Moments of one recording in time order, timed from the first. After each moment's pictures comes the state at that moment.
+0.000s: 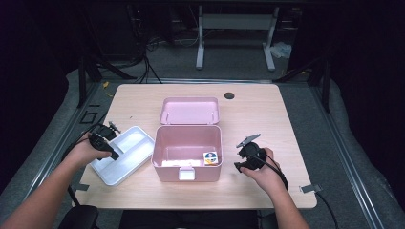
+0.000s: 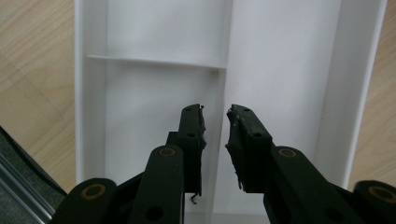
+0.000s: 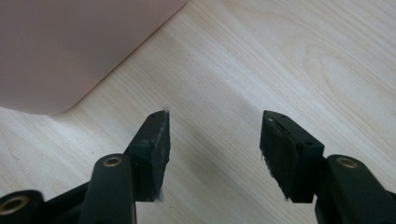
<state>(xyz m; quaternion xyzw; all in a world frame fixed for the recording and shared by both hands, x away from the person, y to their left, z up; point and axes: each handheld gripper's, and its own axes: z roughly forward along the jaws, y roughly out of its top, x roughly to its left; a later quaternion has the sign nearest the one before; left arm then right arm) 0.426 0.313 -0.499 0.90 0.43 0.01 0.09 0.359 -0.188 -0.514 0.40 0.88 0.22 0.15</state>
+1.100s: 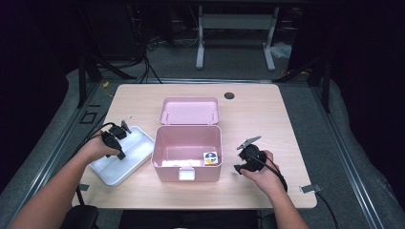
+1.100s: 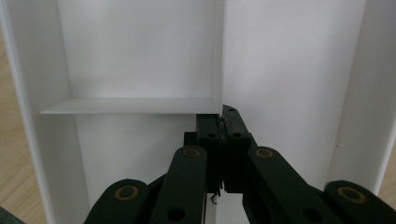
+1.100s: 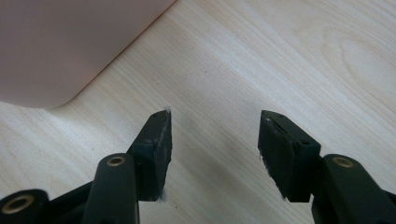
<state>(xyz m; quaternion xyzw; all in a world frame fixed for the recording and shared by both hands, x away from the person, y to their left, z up) 0.450 0.296 -0.518 0.91 0.42 -0.03 0.04 0.359 -0.190 -0.526 0.41 0.88 0.22 0.13</state>
